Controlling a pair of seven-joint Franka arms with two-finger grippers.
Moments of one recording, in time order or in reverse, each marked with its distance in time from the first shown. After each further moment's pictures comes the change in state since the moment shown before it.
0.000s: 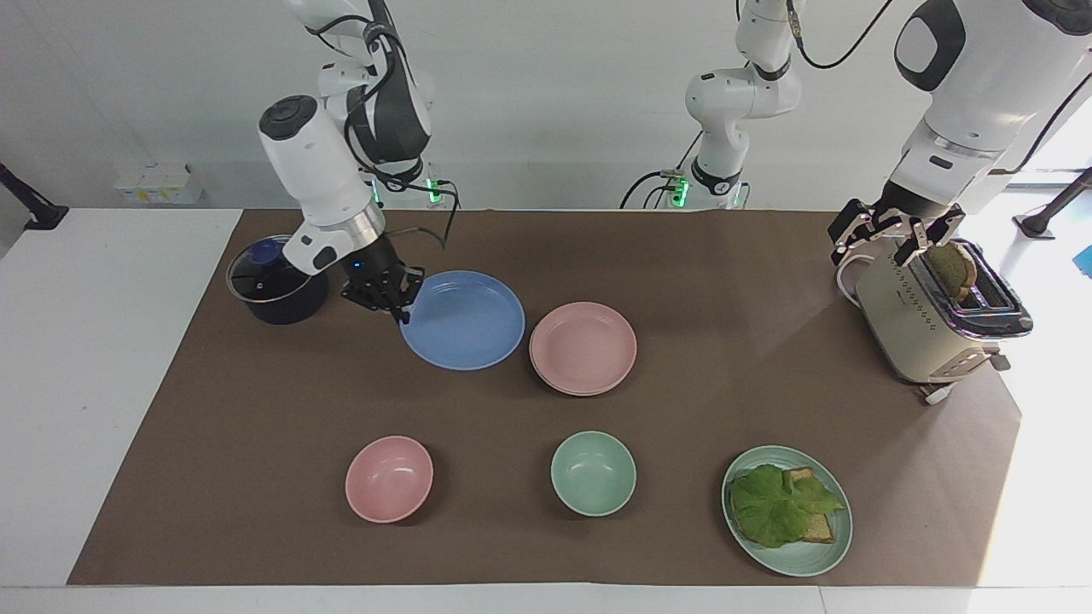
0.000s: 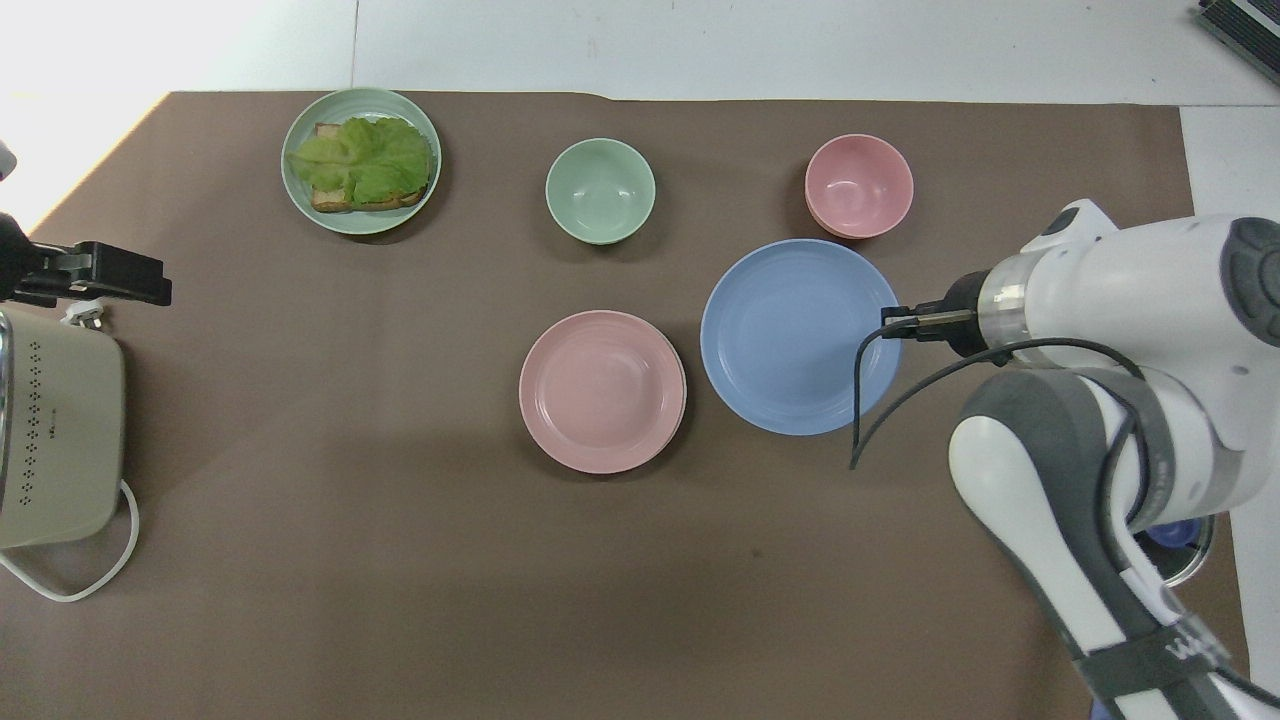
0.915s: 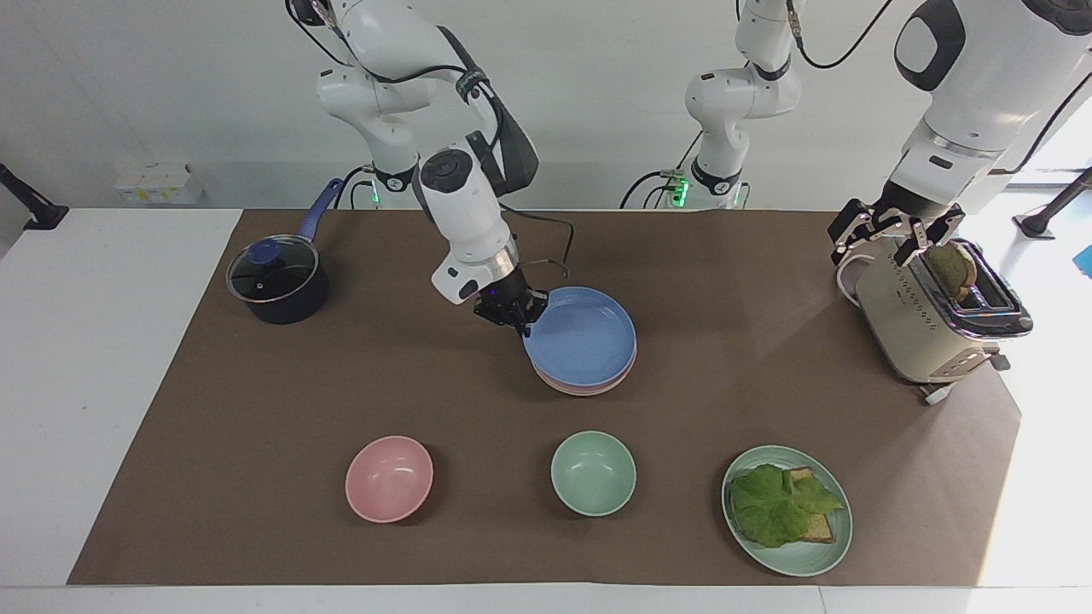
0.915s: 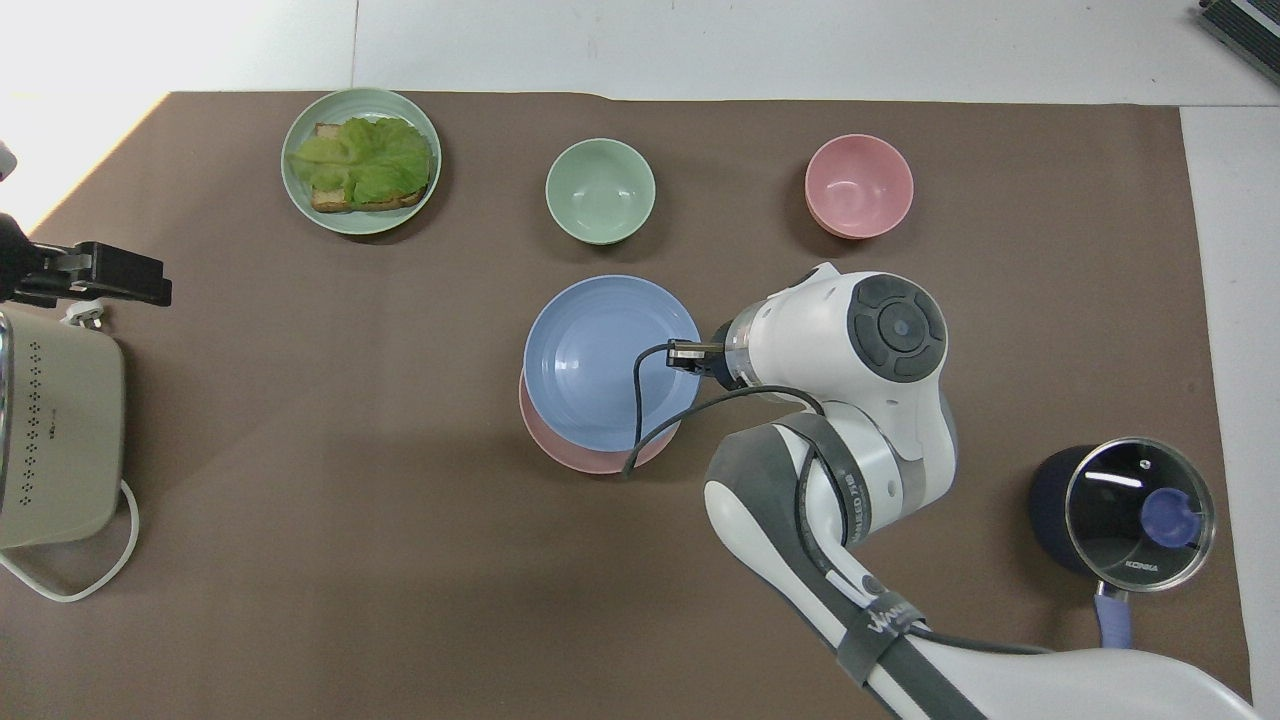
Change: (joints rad) left arm 0.000 0.000 0.000 0.000 0.000 0.000 0.000; right arm 0.229 0.213 0.007 0.027 0.000 0.189 0.318
